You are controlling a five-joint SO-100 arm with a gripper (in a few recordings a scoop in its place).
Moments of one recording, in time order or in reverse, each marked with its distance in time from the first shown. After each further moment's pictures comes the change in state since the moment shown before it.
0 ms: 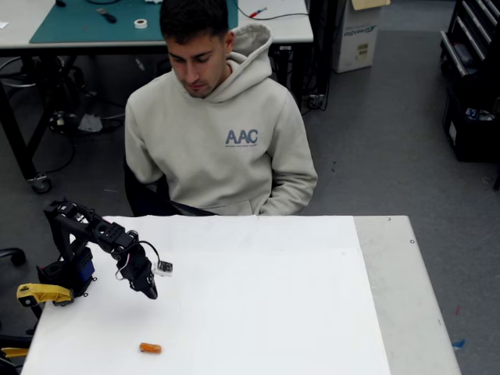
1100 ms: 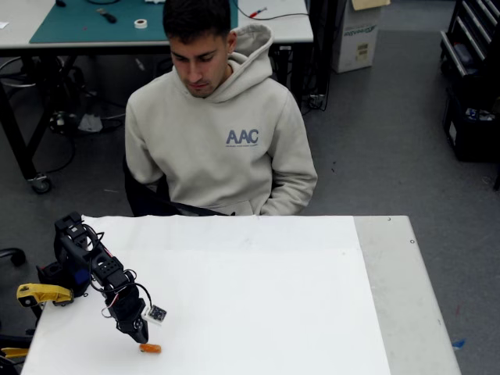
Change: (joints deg) arm 16.5 -20.5 -22.6 -0.1 -2.9
